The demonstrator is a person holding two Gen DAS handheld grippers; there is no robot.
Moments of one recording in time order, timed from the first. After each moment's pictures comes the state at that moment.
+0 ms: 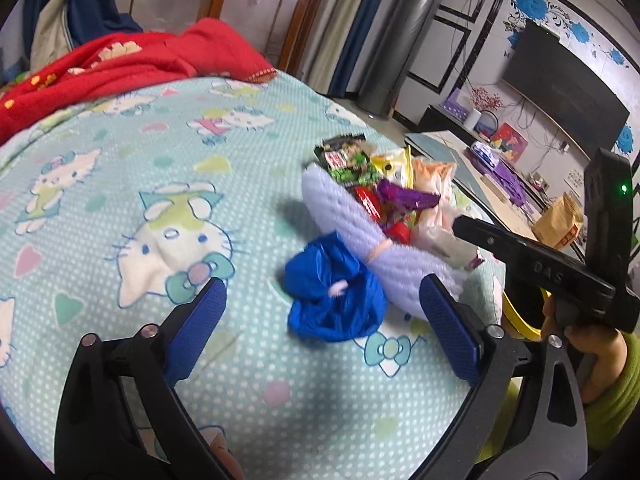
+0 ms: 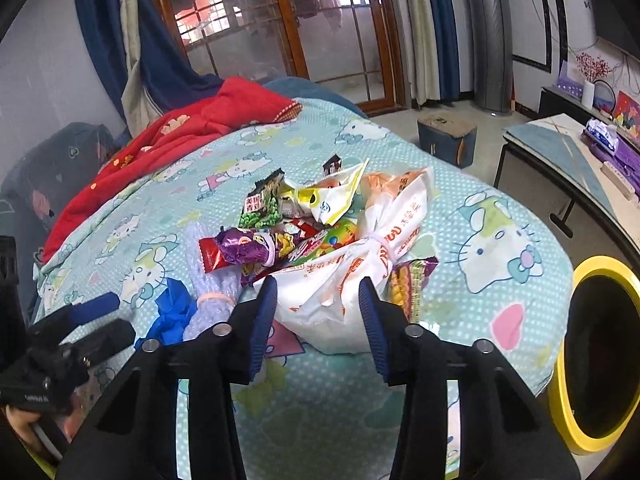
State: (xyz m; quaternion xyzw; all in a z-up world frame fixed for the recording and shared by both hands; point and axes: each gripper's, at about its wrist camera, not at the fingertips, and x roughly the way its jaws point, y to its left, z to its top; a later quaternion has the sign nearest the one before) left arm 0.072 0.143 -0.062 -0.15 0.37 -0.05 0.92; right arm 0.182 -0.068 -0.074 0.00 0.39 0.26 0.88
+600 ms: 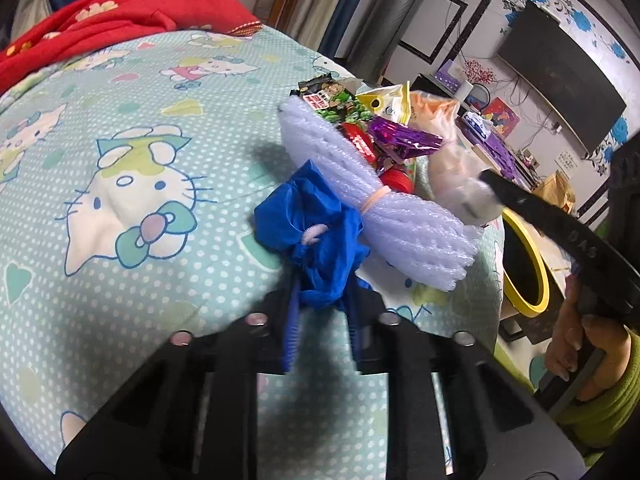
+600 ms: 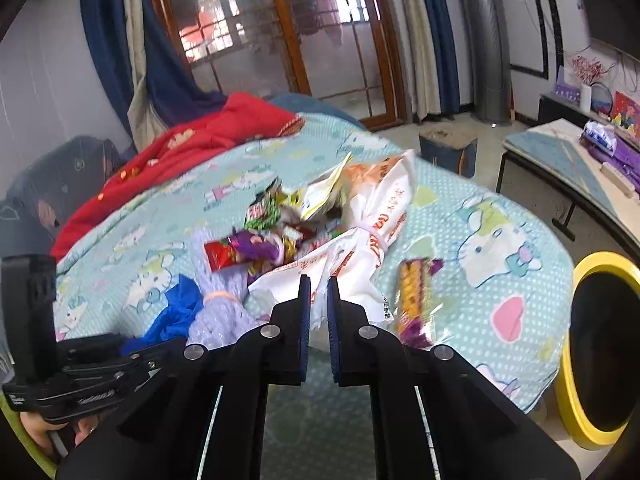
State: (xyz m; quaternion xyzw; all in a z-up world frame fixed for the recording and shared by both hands) left arm 0.083 0.135 -0.093 -0.17 0.42 -0.08 0.89; right arm 0.164 -0.081 -0.067 0.02 0.34 0.26 0.90
